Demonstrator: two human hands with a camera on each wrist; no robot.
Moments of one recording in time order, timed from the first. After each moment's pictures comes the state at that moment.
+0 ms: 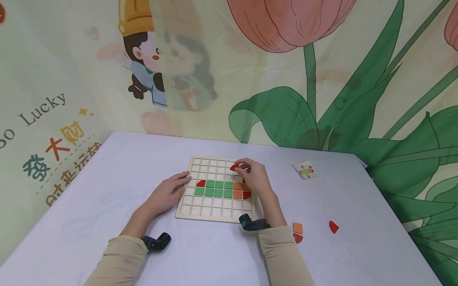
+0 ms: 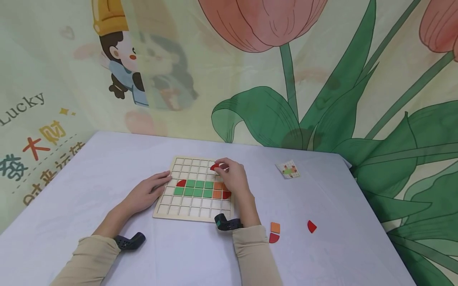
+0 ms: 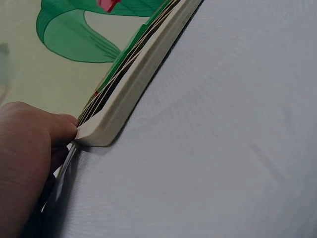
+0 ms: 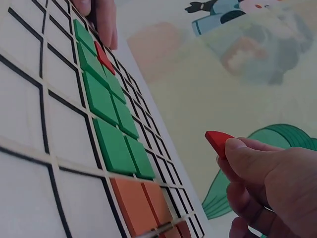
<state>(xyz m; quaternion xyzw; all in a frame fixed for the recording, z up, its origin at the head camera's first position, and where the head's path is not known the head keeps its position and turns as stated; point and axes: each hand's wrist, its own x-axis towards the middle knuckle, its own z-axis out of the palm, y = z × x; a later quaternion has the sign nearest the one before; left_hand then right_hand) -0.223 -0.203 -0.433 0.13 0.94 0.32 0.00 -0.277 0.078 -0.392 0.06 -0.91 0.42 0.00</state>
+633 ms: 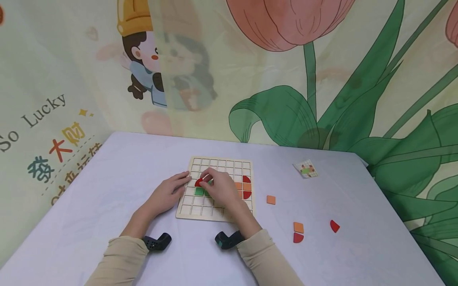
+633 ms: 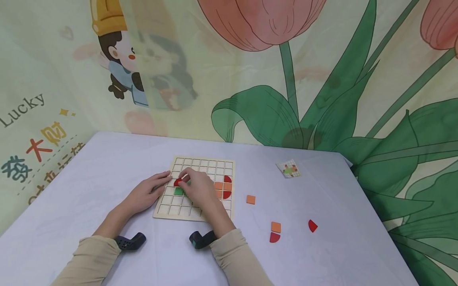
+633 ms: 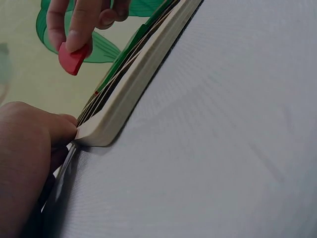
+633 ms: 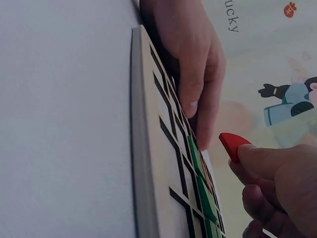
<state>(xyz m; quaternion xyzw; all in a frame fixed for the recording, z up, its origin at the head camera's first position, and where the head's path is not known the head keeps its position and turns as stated) -0.222 -0.205 -0.431 0.13 0.94 0.32 0.00 -0.244 -0.004 -0.397 0.18 -0.92 0.34 -0.02</state>
